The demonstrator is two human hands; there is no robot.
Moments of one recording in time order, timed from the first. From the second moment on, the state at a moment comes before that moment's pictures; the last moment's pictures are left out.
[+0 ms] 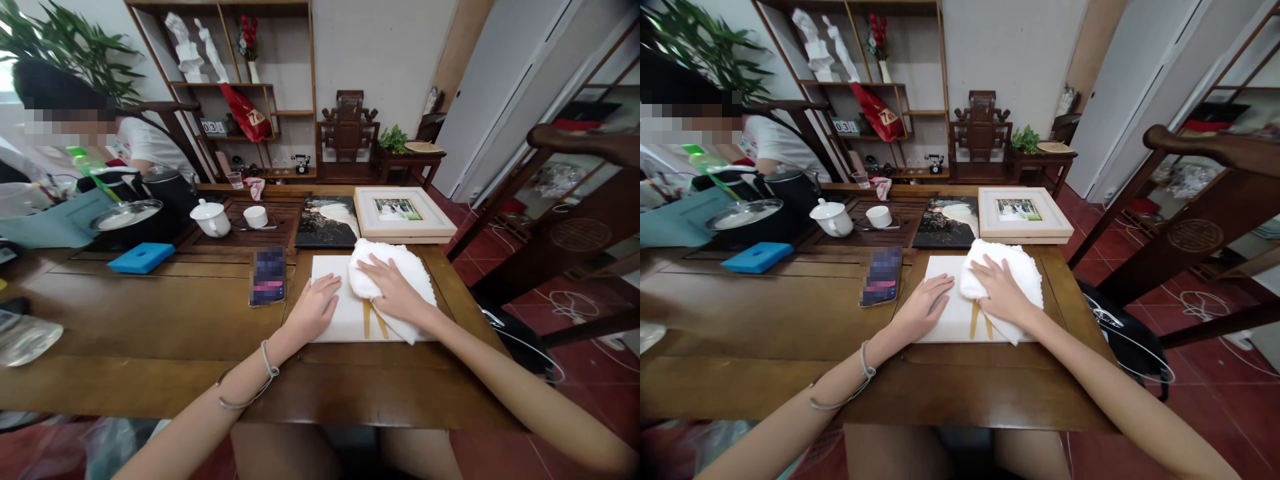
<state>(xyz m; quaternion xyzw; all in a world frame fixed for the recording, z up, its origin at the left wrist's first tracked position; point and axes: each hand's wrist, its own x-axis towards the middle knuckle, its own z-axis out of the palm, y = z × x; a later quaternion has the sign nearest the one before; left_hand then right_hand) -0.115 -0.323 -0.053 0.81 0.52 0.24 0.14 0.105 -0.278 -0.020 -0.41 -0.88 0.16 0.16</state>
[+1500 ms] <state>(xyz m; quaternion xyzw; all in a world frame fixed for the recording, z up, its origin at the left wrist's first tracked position) -0.120 -0.312 -0.069 0.76 0.52 0.36 0.17 0.051 -0.332 -0.014 -0.39 -0.92 -0.08 0.02</state>
